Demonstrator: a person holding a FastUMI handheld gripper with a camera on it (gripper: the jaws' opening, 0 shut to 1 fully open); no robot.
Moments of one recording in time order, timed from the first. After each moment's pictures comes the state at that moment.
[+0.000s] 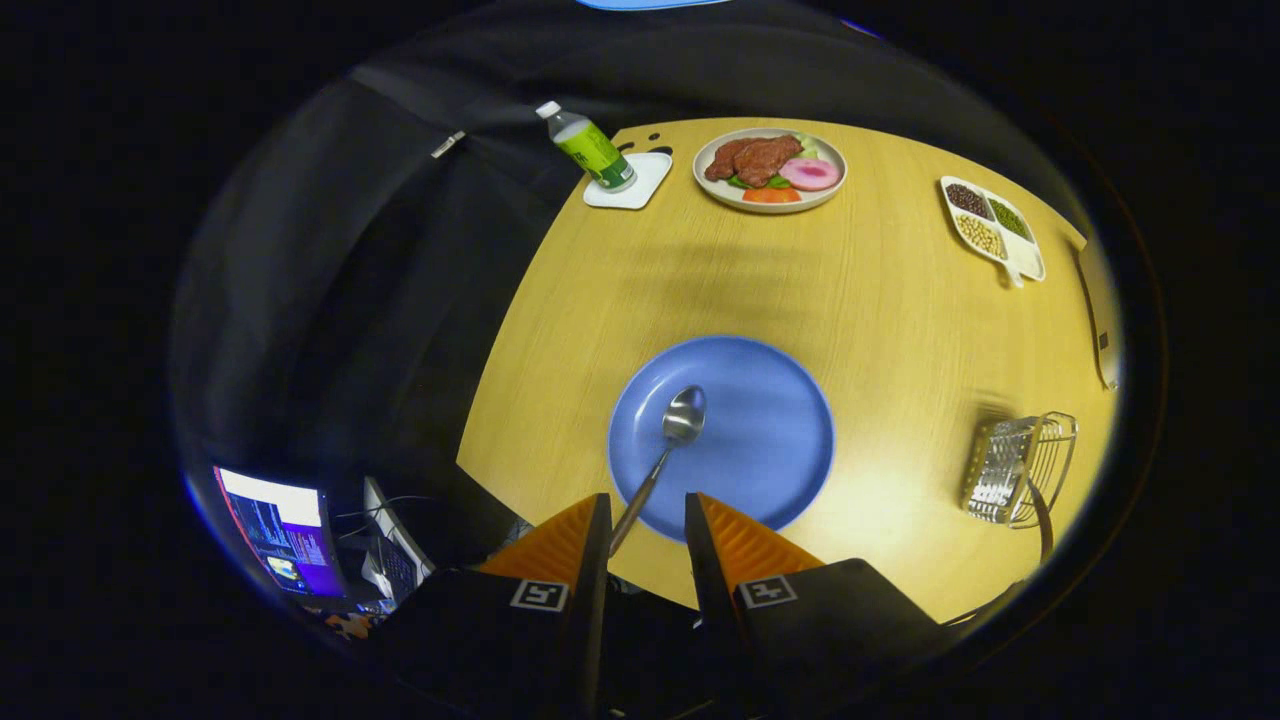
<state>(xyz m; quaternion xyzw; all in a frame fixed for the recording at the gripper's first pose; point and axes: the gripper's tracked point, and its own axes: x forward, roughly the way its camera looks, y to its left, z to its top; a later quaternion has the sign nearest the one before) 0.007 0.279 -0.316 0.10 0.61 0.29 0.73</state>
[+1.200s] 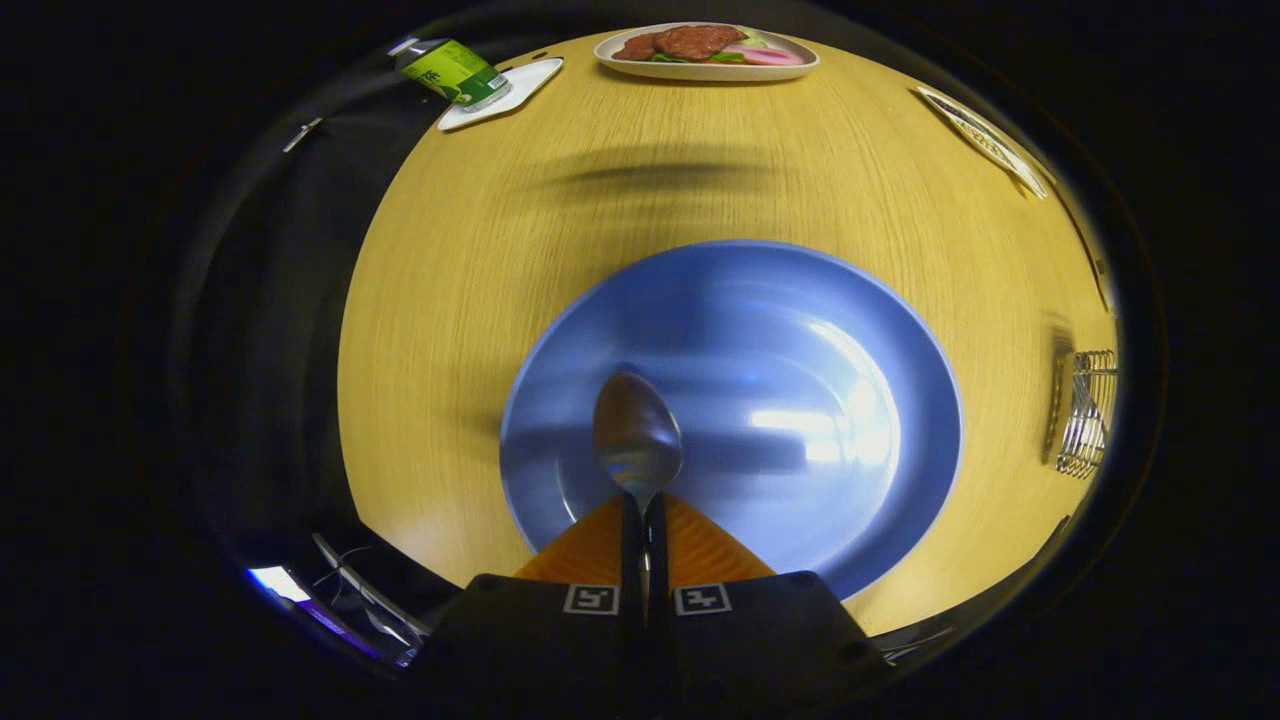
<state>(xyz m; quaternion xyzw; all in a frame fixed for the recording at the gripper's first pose) 0.002 0.330 -0.444 0.09 0.69 0.17 0.70</state>
